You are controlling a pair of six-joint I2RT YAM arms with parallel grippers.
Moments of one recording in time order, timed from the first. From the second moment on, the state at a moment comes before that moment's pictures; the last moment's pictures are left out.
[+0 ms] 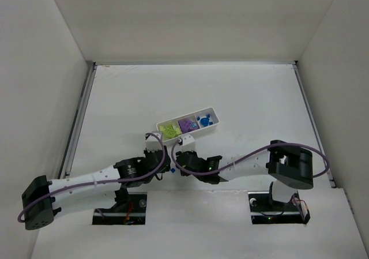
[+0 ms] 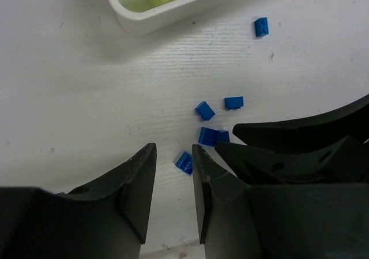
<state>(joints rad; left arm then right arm) -1.13 0.83 0.42 -0.45 -0.56 -0.94 1.31 1.68 0.84 0.04 0.50 0.71</state>
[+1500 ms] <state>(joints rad) -1.25 1.10 0.39 -0.27 -0.52 -0.93 0.76 1.37 0.74 0.11 0.46 0.61</state>
